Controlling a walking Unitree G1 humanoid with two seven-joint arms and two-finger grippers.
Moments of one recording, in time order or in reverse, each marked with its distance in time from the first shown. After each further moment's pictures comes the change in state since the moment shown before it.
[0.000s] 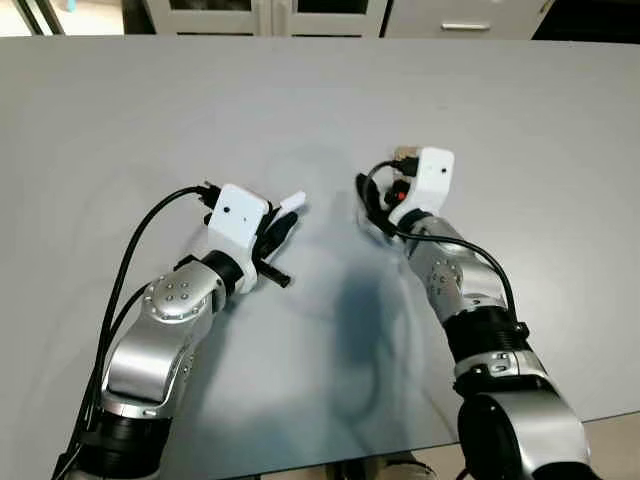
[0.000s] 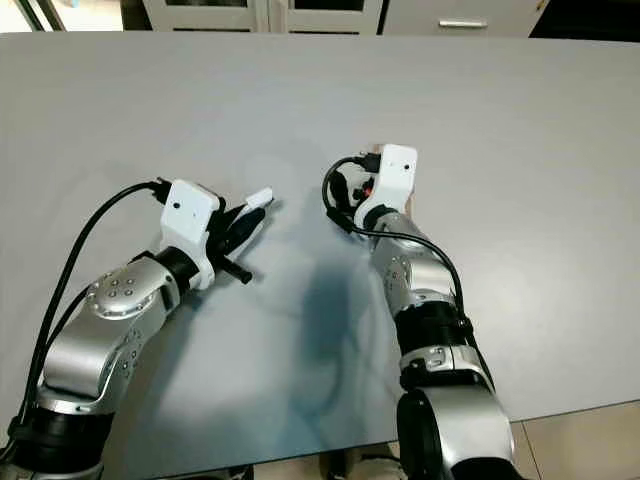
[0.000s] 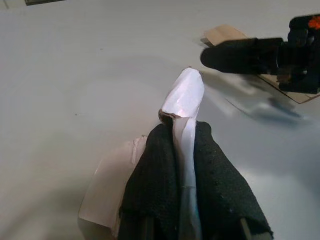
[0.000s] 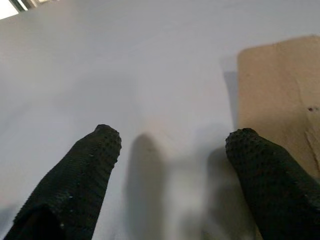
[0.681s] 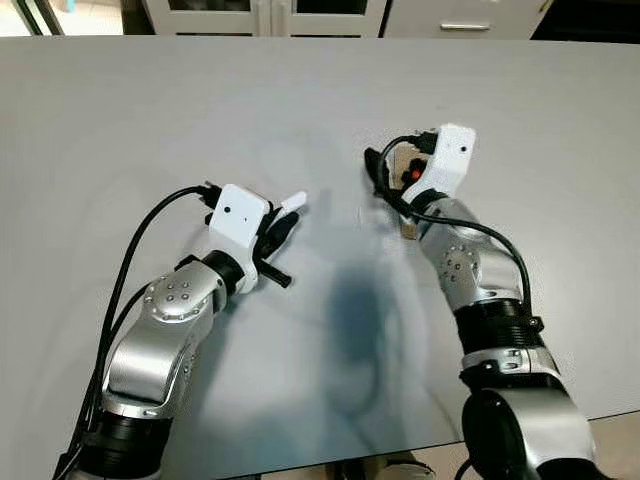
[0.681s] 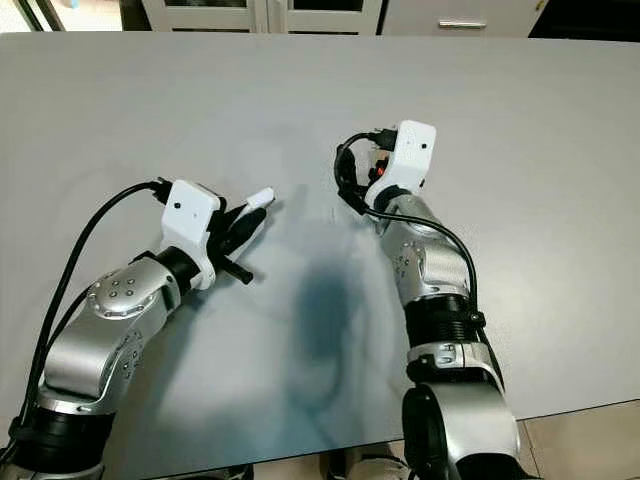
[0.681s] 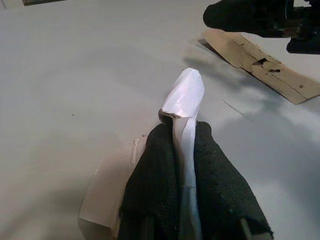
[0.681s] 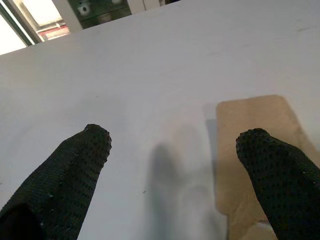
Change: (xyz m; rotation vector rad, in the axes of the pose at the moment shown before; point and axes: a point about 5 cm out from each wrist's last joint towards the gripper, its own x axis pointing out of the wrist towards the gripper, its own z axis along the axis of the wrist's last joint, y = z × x) left arm 0.000 -0.001 0.000 -0.005 -0.002 -0.004; right arm -0.004 -0.006 0.028 0.004 -0.076 -0.031
